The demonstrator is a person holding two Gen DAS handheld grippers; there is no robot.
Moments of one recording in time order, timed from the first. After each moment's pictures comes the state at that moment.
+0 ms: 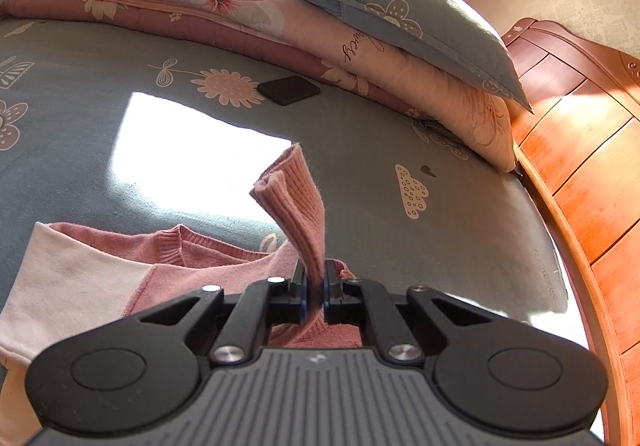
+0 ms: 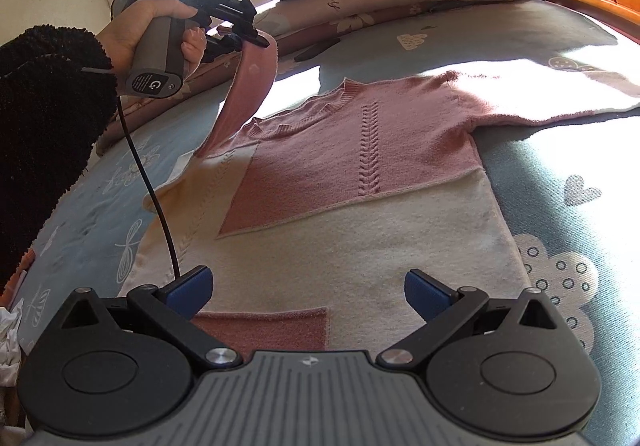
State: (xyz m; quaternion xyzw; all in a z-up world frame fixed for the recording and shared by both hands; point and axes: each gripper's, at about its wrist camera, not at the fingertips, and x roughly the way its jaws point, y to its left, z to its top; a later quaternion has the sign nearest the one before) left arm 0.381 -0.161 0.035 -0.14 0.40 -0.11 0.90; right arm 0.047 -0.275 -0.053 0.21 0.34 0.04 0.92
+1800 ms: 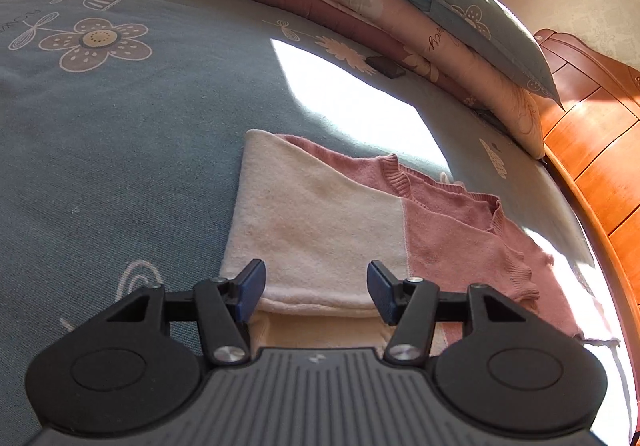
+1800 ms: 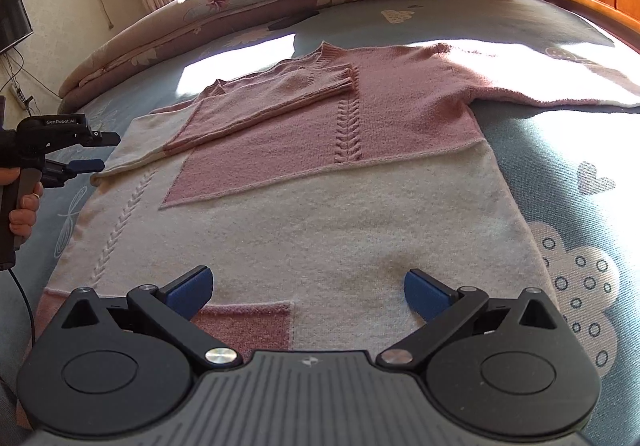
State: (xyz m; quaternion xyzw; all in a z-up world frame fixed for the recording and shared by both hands) left arm 0.314 0.071 -0.080 -0.17 0.39 -0.12 0.90; right arm 0.082 -0.255 -0.096 0.15 0.38 0.00 0.91
